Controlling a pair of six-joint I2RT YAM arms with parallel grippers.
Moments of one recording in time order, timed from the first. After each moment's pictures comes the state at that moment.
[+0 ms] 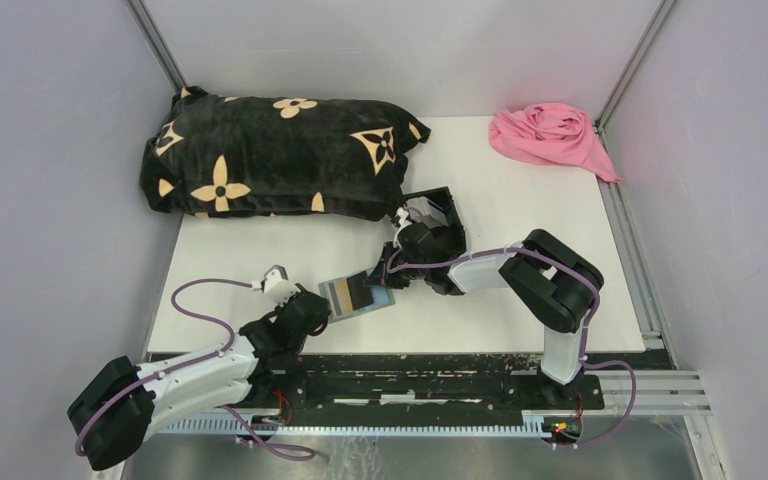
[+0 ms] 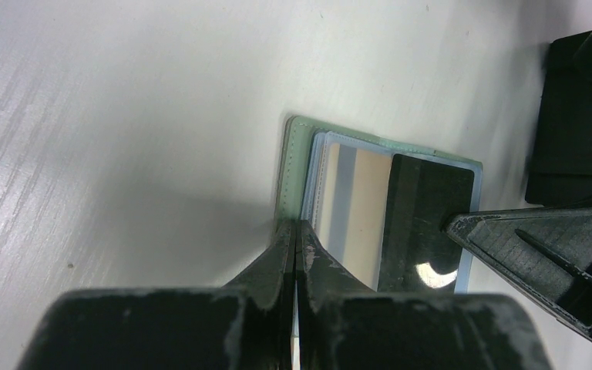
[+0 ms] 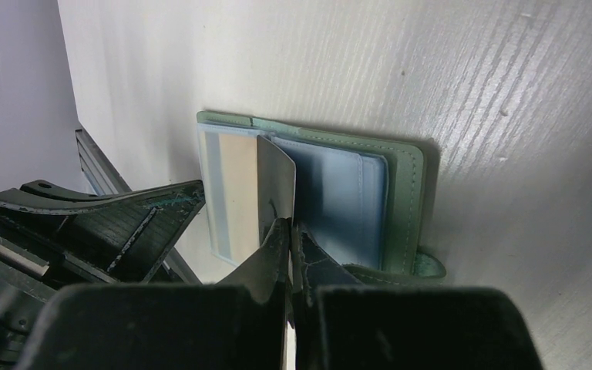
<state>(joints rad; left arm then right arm) -0.85 0.83 0.13 -0.10 -0.63 -1.29 0.84 1.88 0.87 0.37 -0.27 0.91</state>
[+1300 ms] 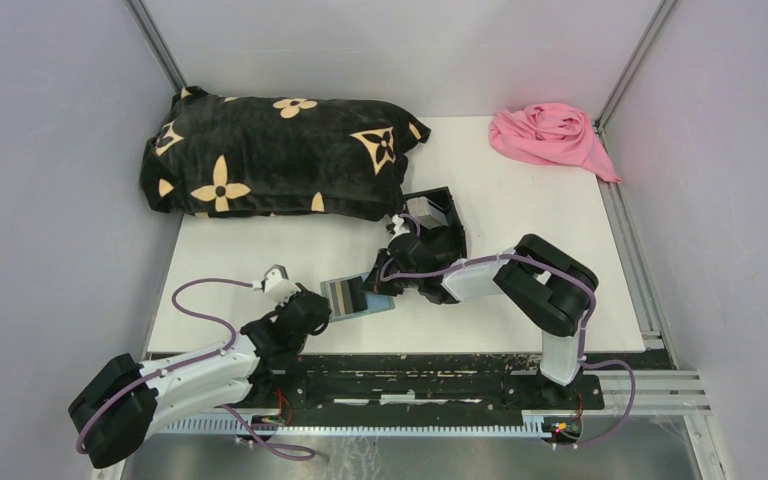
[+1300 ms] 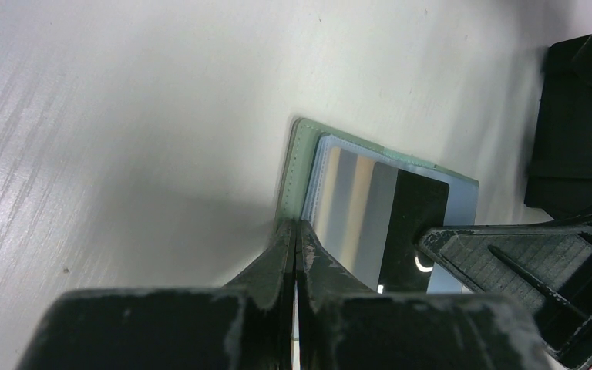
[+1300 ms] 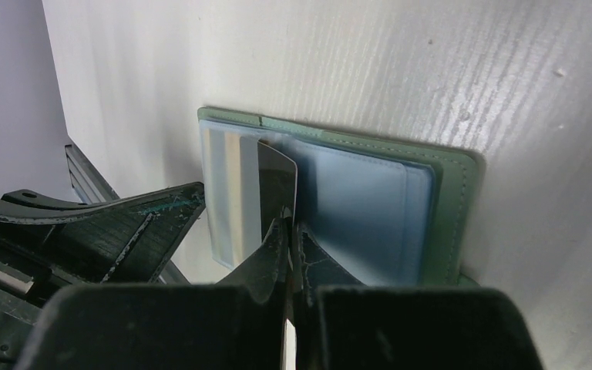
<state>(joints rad) -0.85 0.85 0.13 -0.07 -0.63 -1.29 0.91 1.89 0.86 0.38 -0.15 0.97</state>
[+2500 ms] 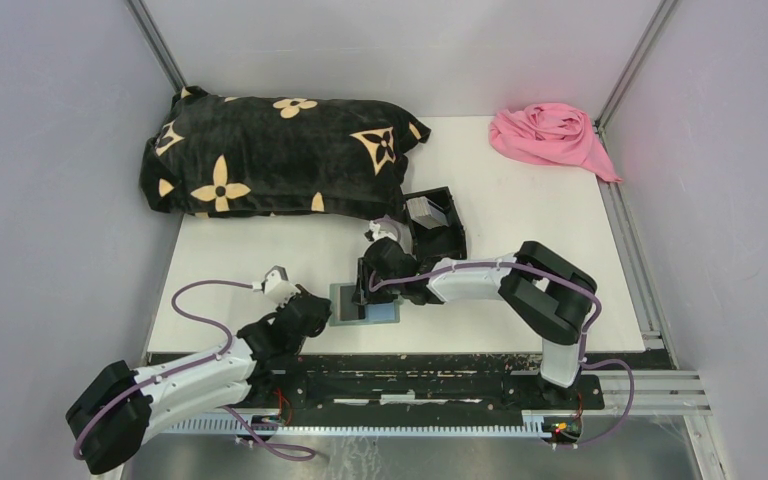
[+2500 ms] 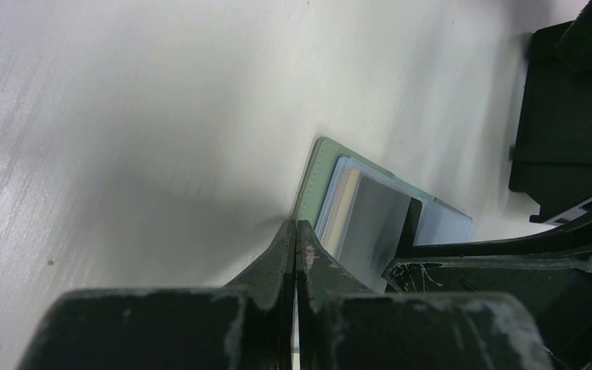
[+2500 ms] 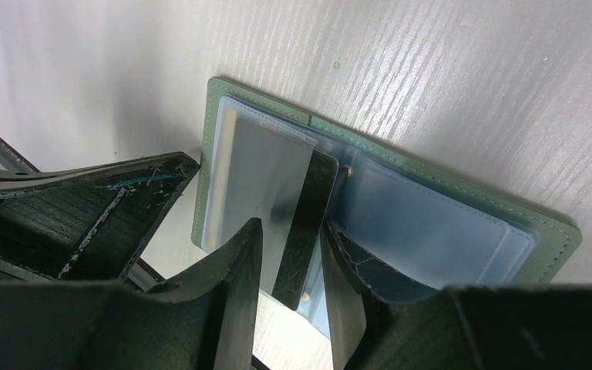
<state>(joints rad) -0.85 0.79 0.12 -0.07 -0.60 -1.29 1.02 1.87 1.02 0.06 -0.01 0.84</state>
